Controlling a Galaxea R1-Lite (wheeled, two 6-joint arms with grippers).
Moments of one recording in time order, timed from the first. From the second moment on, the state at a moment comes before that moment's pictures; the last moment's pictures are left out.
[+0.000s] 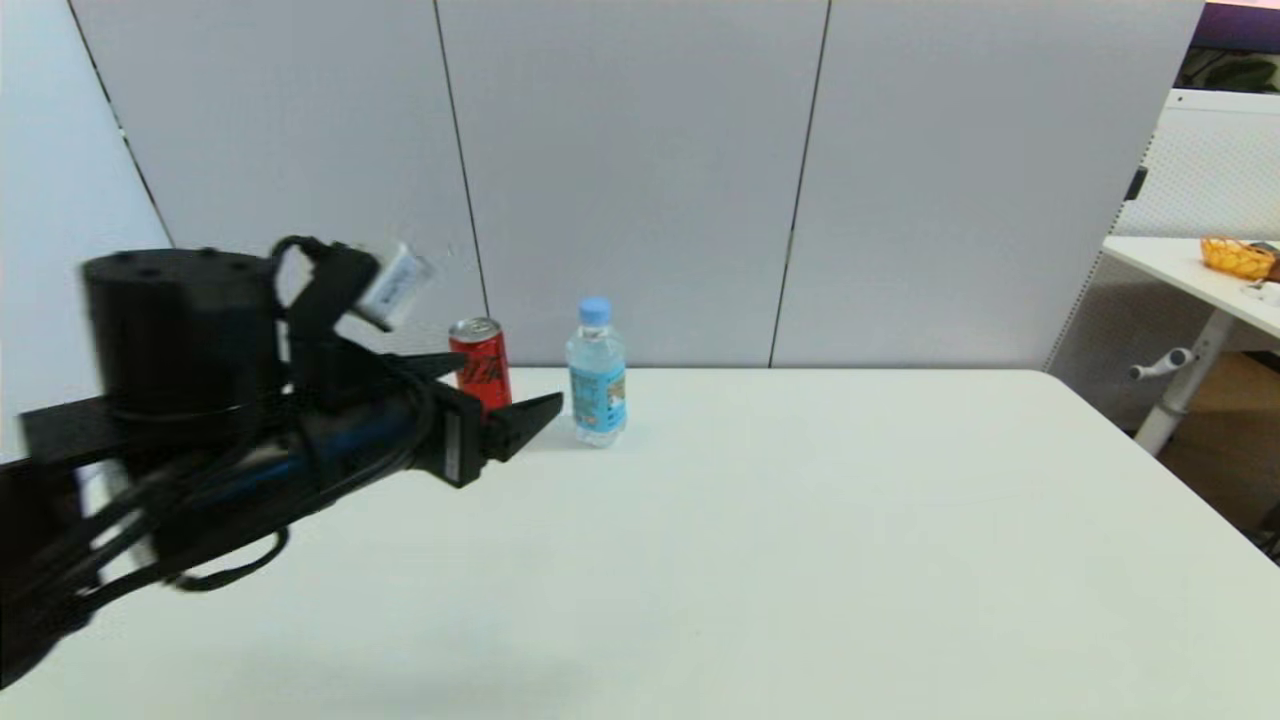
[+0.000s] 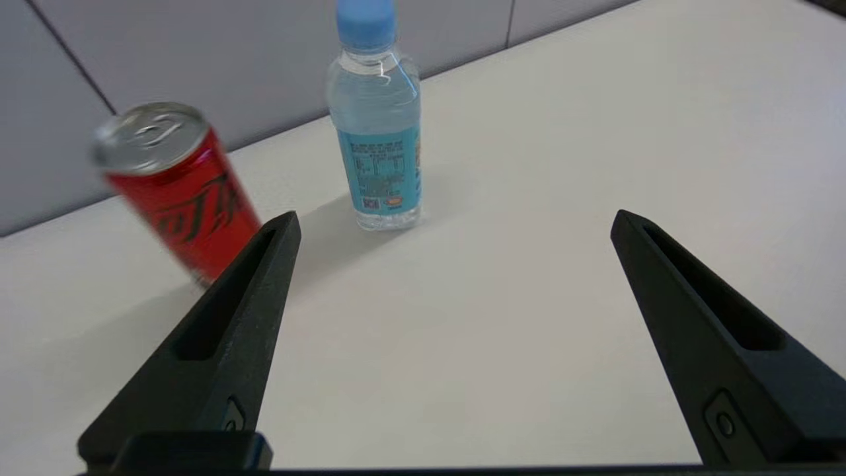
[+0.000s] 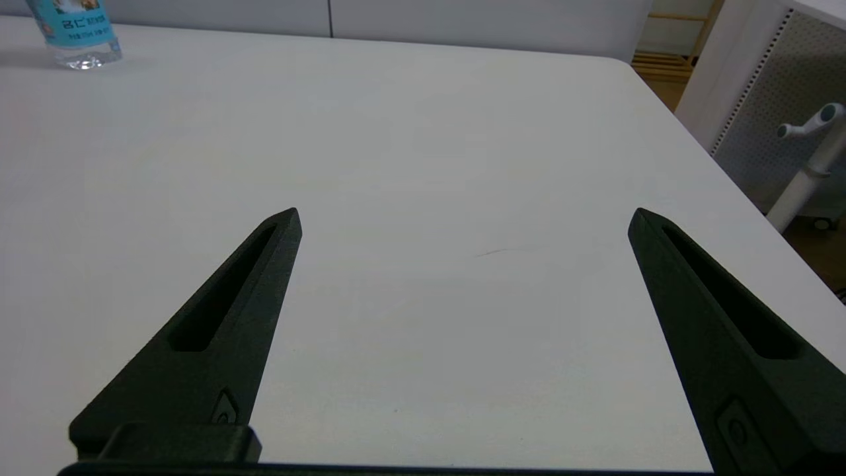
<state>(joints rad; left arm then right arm) -0.58 1.43 -0.72 -0.50 0.00 0.02 -0.01 0.00 0.00 0.00 0.02 -0.06</state>
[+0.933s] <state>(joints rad) -0.07 0.39 -0.27 -0.27 0.00 0.00 -0.01 0.00 0.00 0.00 0.02 -0.06</state>
